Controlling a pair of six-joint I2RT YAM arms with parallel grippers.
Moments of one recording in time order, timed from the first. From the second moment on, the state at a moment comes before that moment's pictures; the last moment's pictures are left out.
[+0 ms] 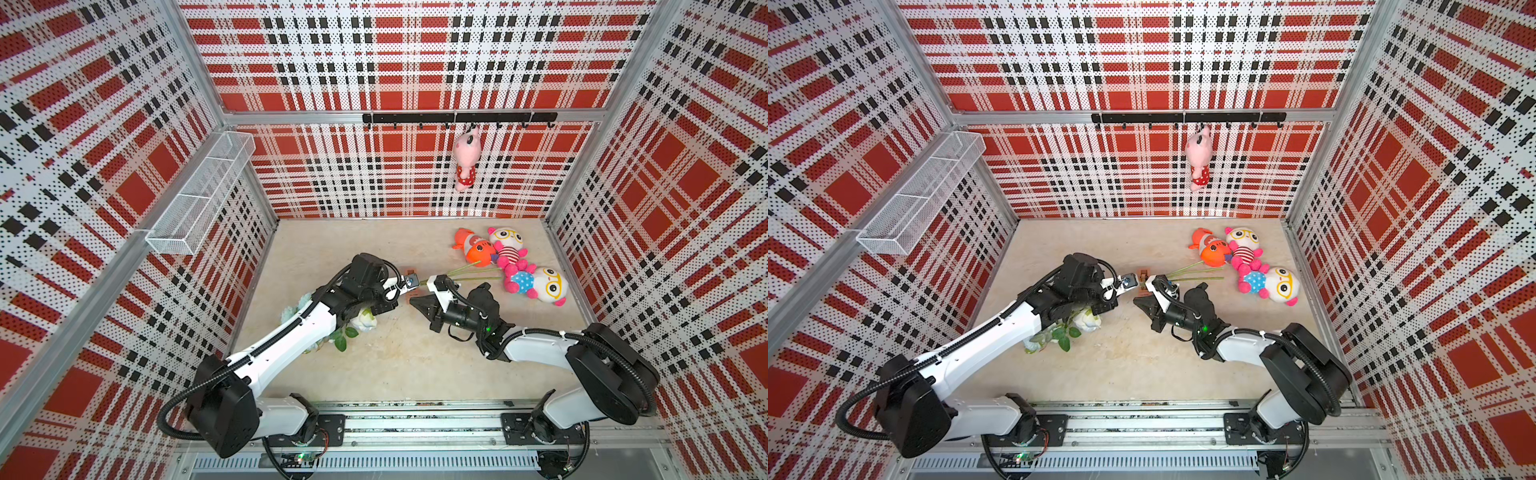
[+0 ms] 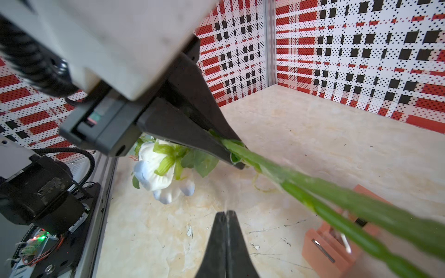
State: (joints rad) left arm -0.60 1.32 1.03 -0.43 0.12 0.74; right arm 0.71 1.49 0.55 0.85 -0.47 0.13
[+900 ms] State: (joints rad) left arm -0.62 1.37 1.02 -0.43 0.10 0.74; right arm 0.70 1.46 0.71 0.63 -0.34 0.43
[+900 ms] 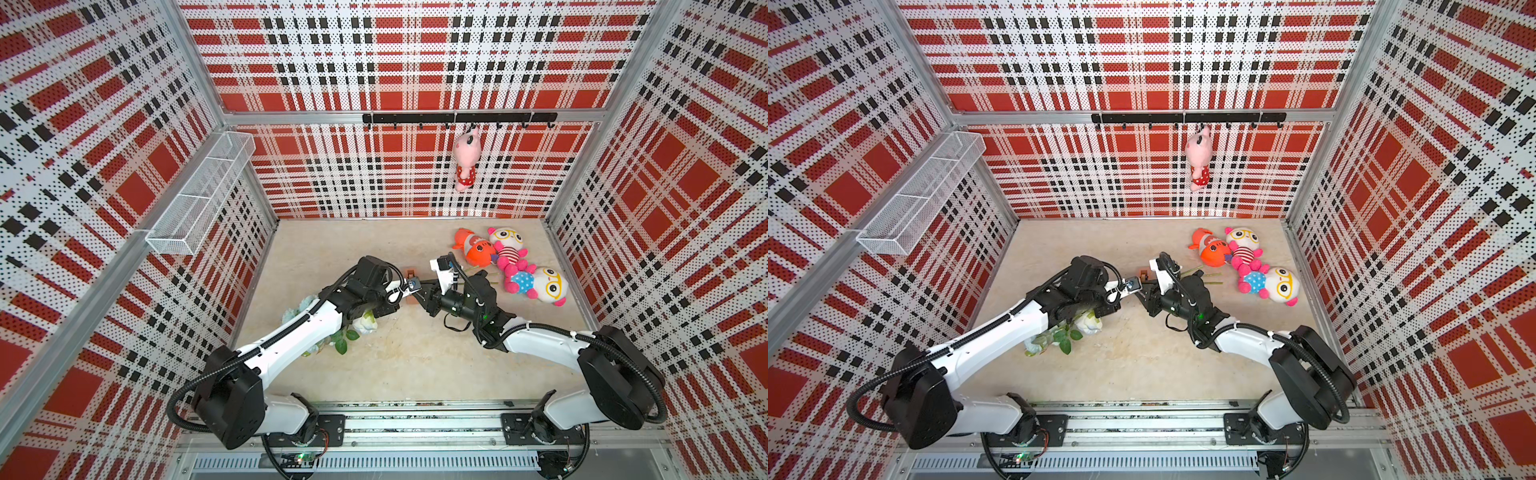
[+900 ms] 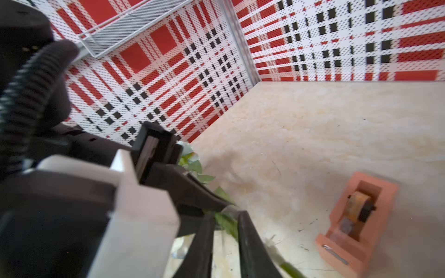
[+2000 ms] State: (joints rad) left arm -0.59 1.40 1.13 -0.53 0.22 0.74; right arm 0.63 0.81 0.40 0.37 -0.47 -0.07
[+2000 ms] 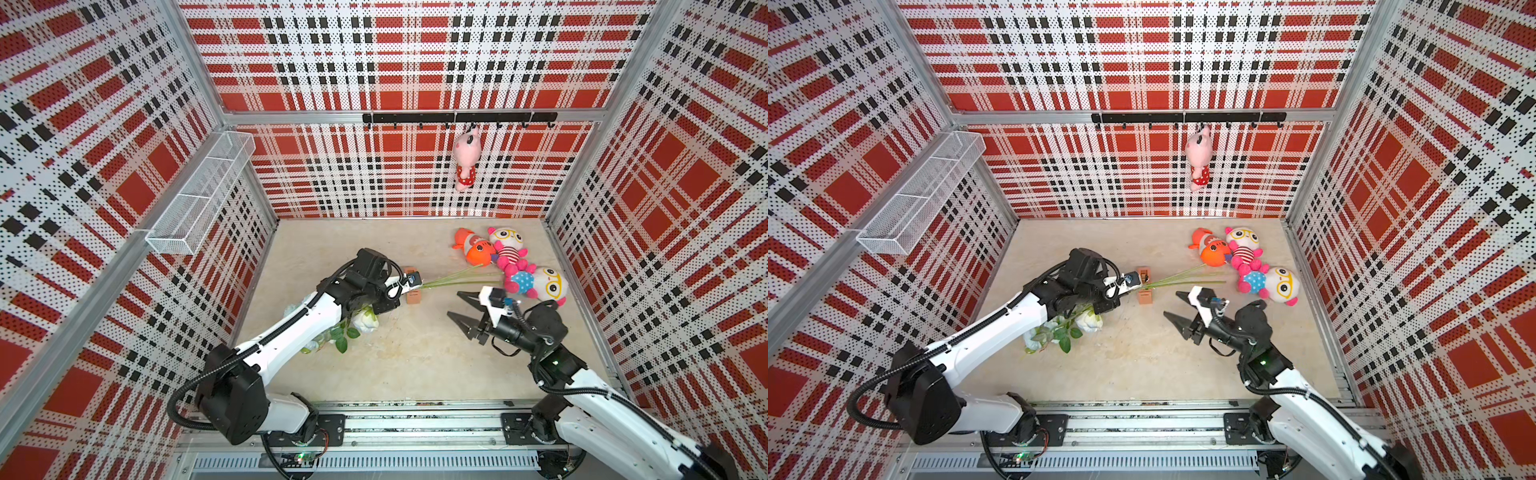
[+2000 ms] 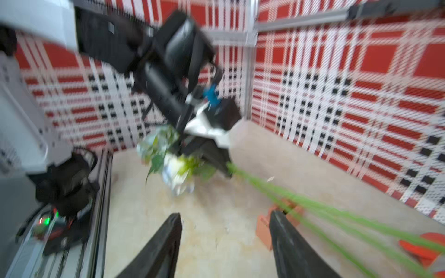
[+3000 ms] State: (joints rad) left arm -0.58 1.53 1.22 -0.67 0.27 0.75; right arm 0.78 1.35 0.75 0.20 -0.04 -0.94
